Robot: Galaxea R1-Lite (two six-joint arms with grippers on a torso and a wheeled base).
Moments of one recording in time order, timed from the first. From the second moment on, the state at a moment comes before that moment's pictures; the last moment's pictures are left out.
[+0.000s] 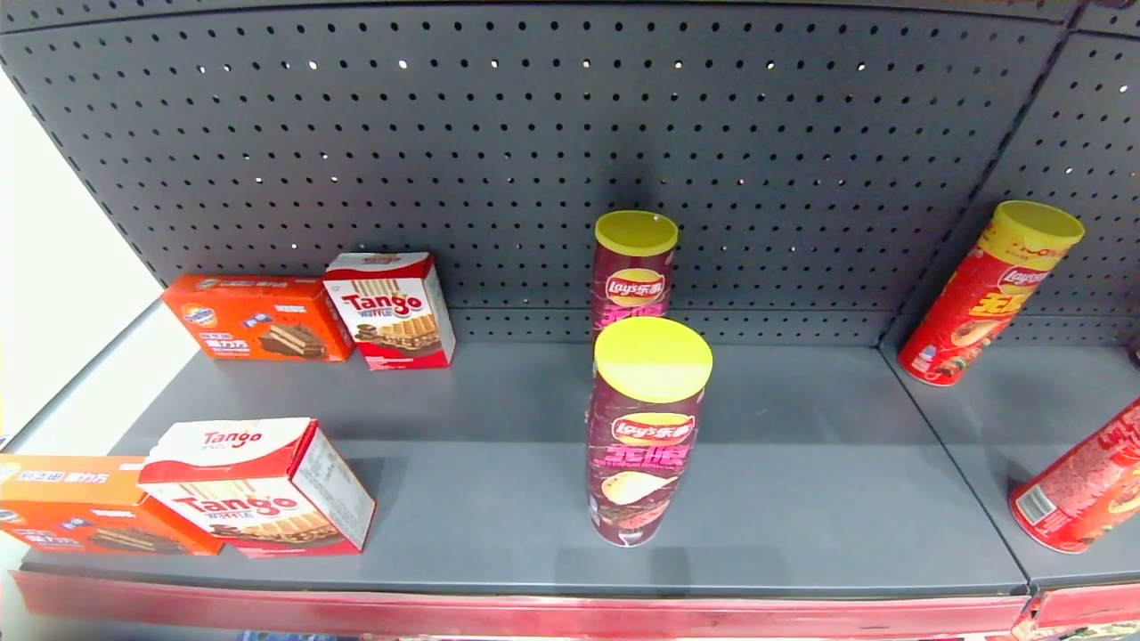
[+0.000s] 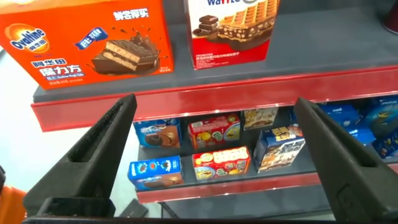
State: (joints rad) left arm 0.00 0.00 0.00 0.00 -0.09 0.06; right arm -0.01 0.00 0.00 0.00 -0.03 -0.01
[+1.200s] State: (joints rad) left arm 0.00 0.00 0.00 0.00 -0.09 0.06; right arm -0.02 0.00 0.00 0.00 -0.03 -0.01
